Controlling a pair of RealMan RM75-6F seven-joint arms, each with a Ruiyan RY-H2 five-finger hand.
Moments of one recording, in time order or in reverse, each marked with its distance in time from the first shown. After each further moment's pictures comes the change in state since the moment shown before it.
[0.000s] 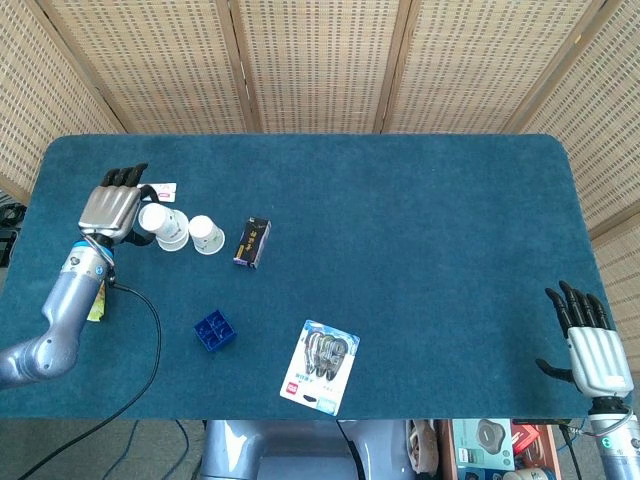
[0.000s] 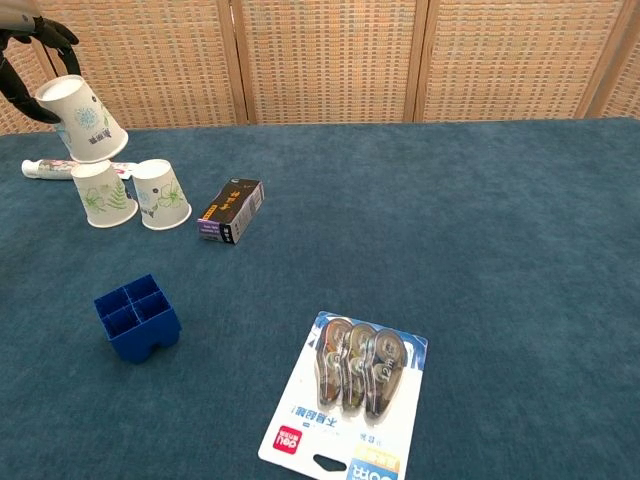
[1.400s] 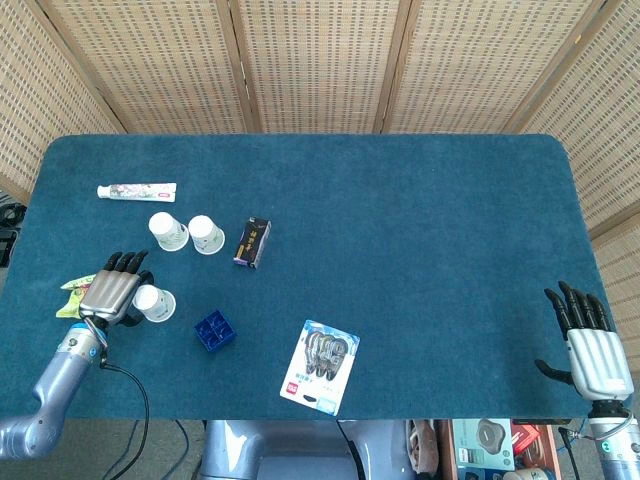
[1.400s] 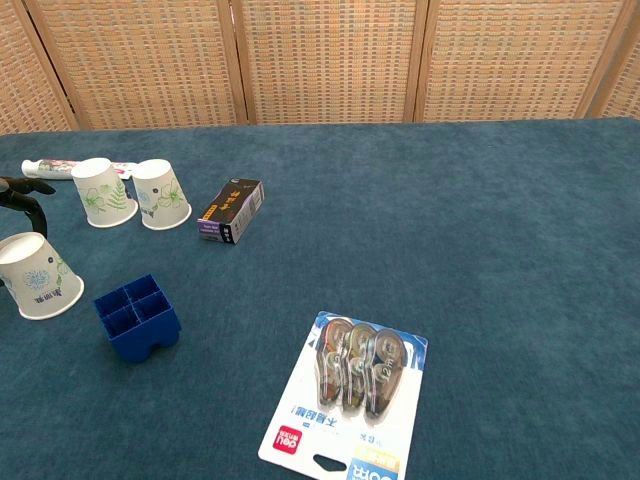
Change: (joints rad) left arm 0.265 -0.124 0.232 -0.029 0.376 0.126 -0.054; right arm -0.012 0.009 -0.005 -0.030 -0.024 0.036 -0.022
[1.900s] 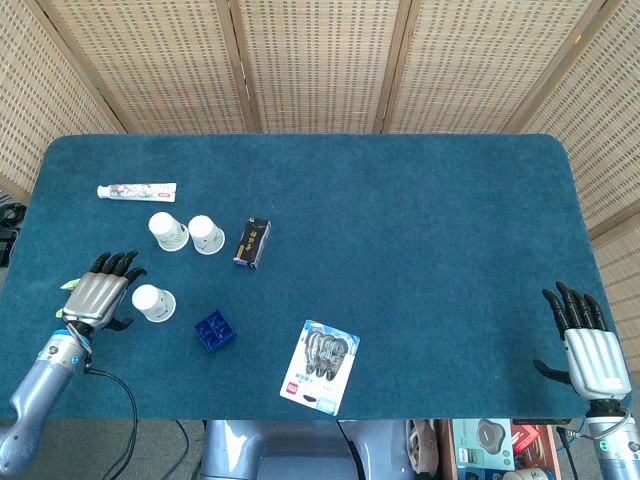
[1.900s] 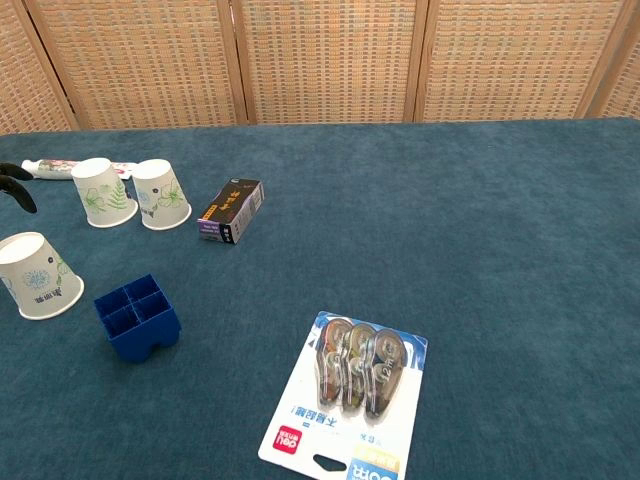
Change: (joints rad) left arm 0.023 0.098 0.020 -0.090 0.059 0.027 -0.051; right arm 0.004 -0.005 -0.002 0.002 0.004 -0.009 -0.010
